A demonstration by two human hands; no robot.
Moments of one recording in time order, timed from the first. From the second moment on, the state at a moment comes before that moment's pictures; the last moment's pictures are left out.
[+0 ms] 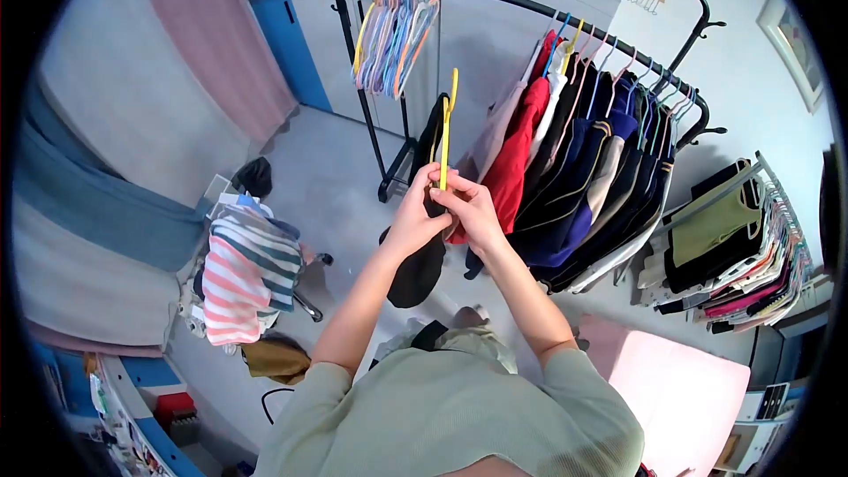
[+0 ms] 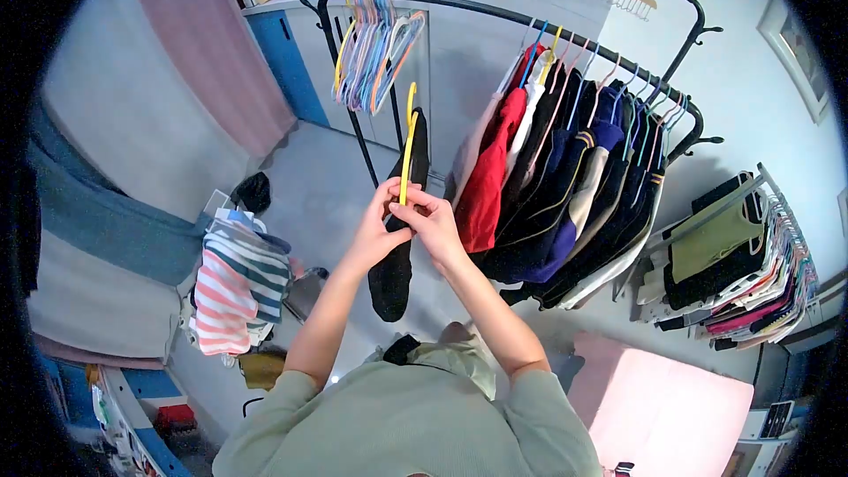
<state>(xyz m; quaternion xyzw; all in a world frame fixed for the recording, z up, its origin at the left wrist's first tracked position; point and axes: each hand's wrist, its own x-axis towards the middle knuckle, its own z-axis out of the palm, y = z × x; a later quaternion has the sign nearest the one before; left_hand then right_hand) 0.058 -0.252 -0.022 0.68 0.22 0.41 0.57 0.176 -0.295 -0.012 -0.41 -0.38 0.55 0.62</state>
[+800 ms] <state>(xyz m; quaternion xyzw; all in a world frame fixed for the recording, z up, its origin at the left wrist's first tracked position) 0.238 -0.099 0.019 0.71 0.22 0.48 0.47 0.337 -0.142 0.020 -0.38 -0.45 0.46 0.67</state>
